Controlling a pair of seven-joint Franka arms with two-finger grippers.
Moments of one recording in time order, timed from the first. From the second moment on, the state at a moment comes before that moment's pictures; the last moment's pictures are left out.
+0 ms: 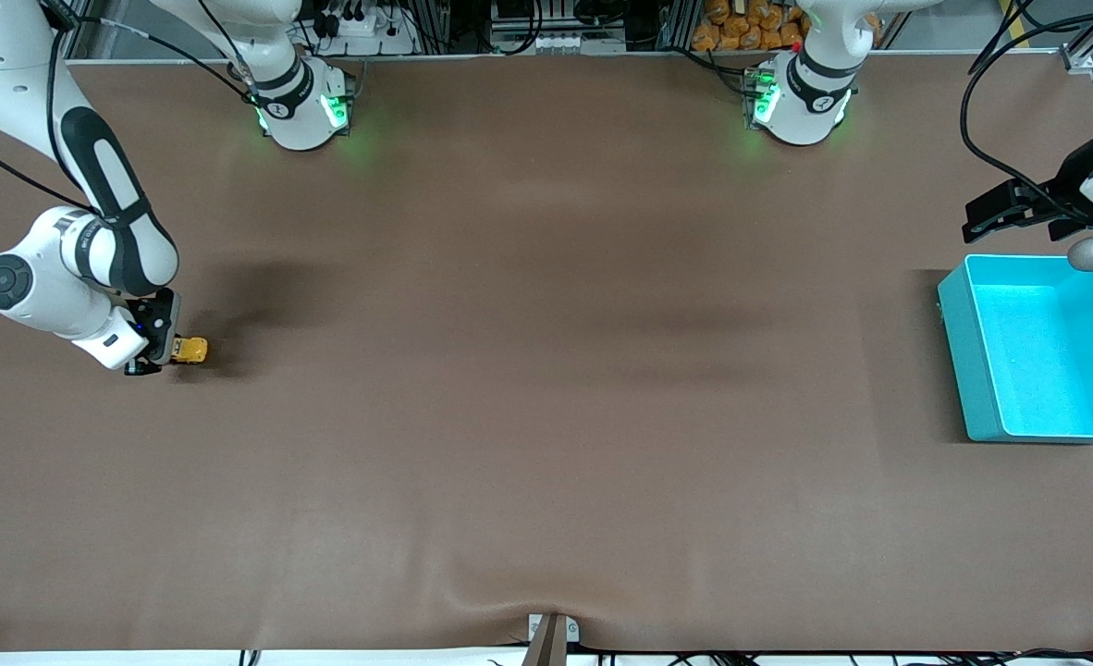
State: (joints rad) left arm 0.05 0.05 -0.10 -1.48 0.02 1.43 -0.06; right arm -0.17 0.43 -0.14 -2.18 -0.02 2.55 -1.85
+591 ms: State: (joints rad) left arm 0.05 0.05 -0.10 -1.48 0.02 1.43 -0.06; right arm -0.18 0.44 -0.14 -2.18 -0.02 2.55 -1.86
